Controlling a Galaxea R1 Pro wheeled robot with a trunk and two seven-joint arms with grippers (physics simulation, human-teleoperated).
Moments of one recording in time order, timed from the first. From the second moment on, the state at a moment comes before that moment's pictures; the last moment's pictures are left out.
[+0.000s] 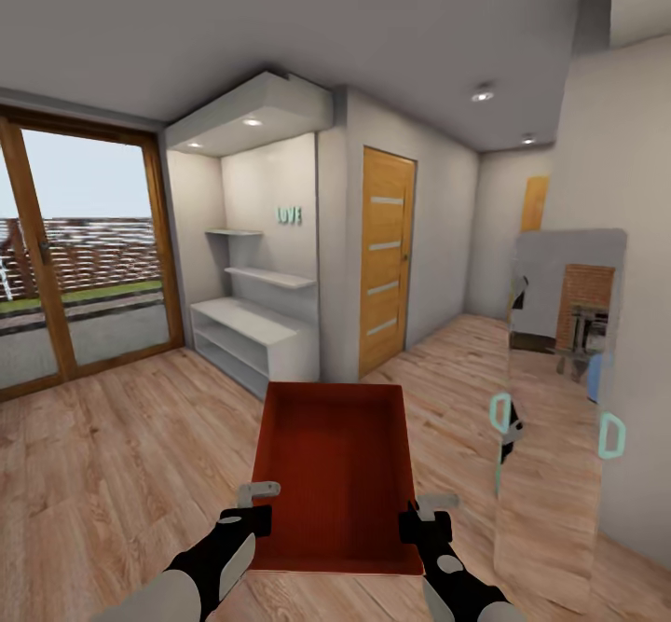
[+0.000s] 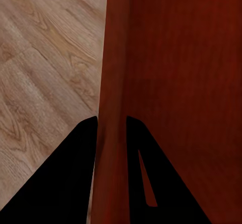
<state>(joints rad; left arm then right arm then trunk) -0.62 -0.11 -0.13 -0.26 0.18 0.10 0.22 -0.57 0.13 -0.18 -0.16 0.27 -0.34 -0.14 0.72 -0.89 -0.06</state>
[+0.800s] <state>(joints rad) -0.62 -0.11 -0.13 -0.26 0.18 0.10 0.22 -0.57 0.13 -0.18 -0.16 0.27 -0.34 -0.14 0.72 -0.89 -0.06</state>
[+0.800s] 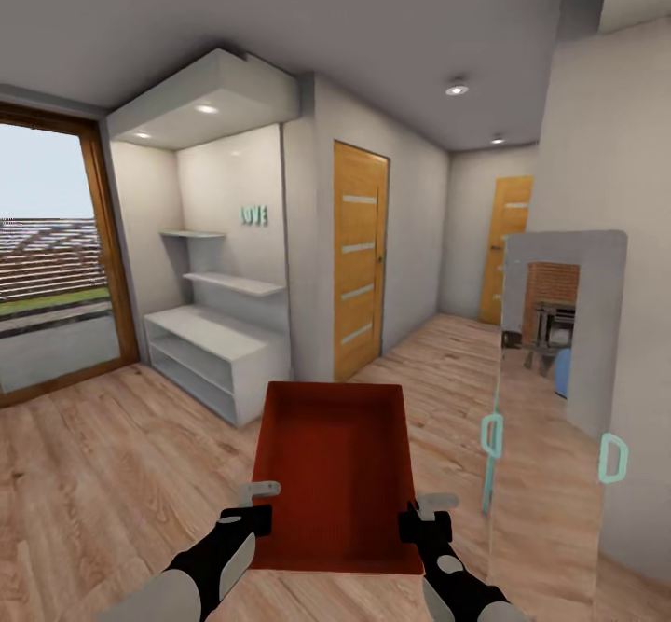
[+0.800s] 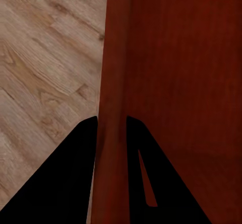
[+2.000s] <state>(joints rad) -0.62 -0.11 -0.13 -0.26 0.18 0.10 0.22 -0.57 0.13 -0.18 -0.16 0.26 -0.34 -0.14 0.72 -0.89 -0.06</state>
